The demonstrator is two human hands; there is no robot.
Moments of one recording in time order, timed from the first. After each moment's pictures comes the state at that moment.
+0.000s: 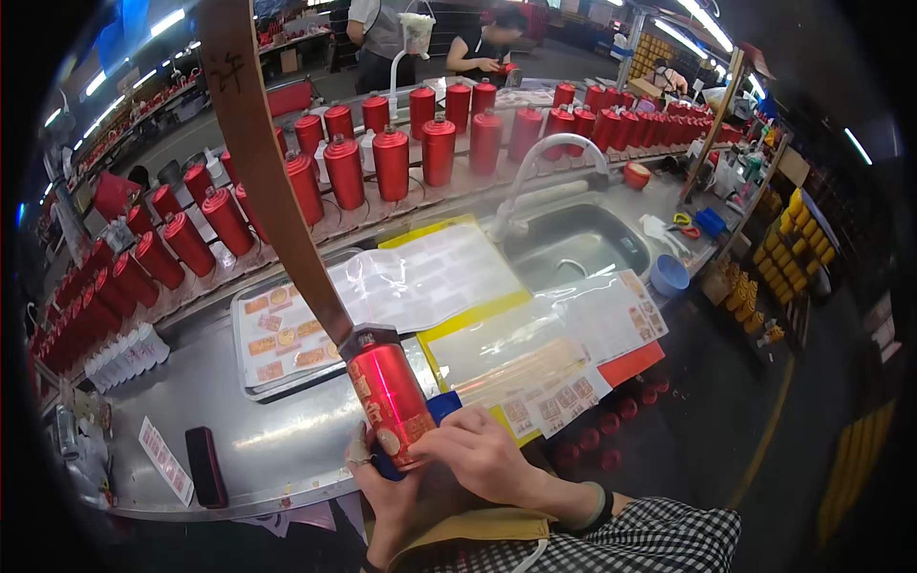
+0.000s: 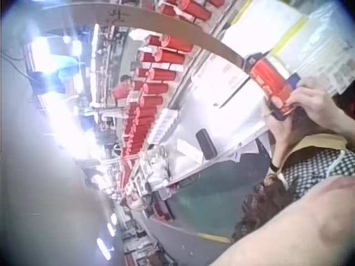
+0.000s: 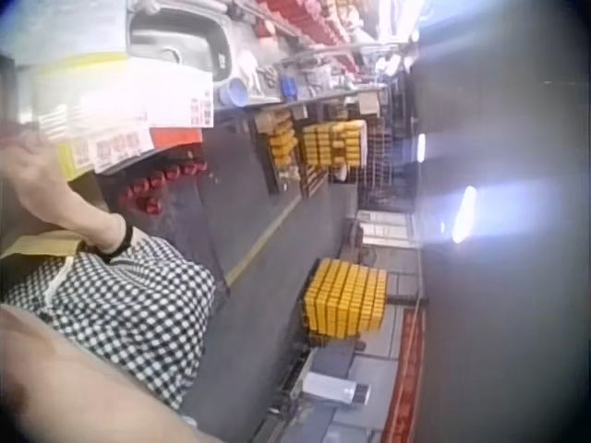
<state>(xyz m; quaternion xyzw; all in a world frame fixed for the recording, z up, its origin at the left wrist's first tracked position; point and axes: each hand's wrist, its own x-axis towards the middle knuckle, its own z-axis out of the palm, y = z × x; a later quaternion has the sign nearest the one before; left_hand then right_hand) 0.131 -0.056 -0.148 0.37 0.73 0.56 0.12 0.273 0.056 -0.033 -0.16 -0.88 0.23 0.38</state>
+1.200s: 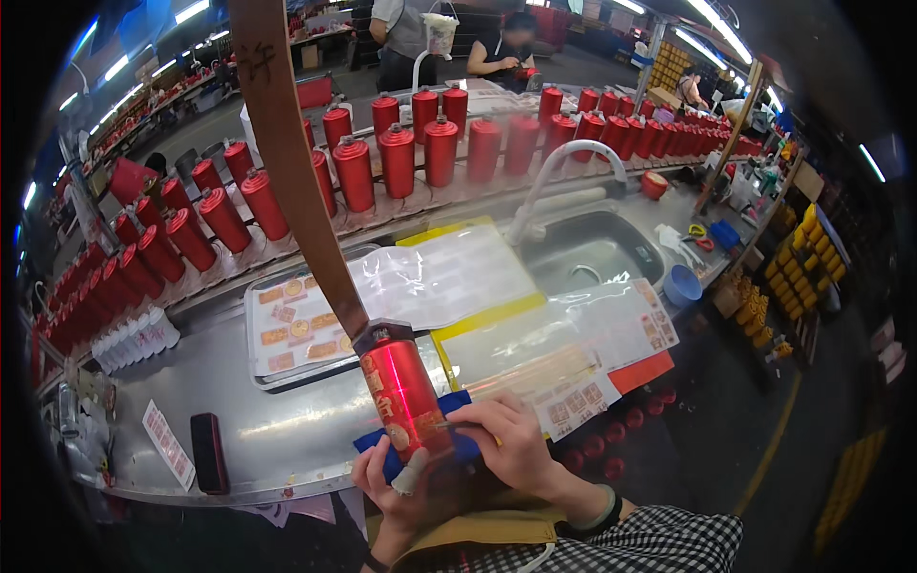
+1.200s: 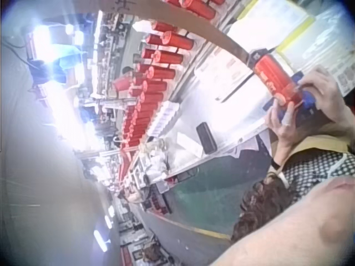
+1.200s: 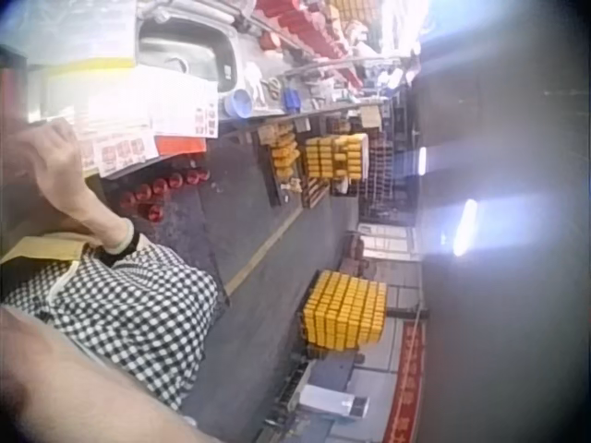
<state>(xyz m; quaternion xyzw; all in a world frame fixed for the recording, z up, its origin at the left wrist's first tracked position) 0.143 -0.066 -0.134 0.53 0.70 0.44 -0.21 0.287 0.072 -0.028 -0.23 -0.83 0.27 0.42</state>
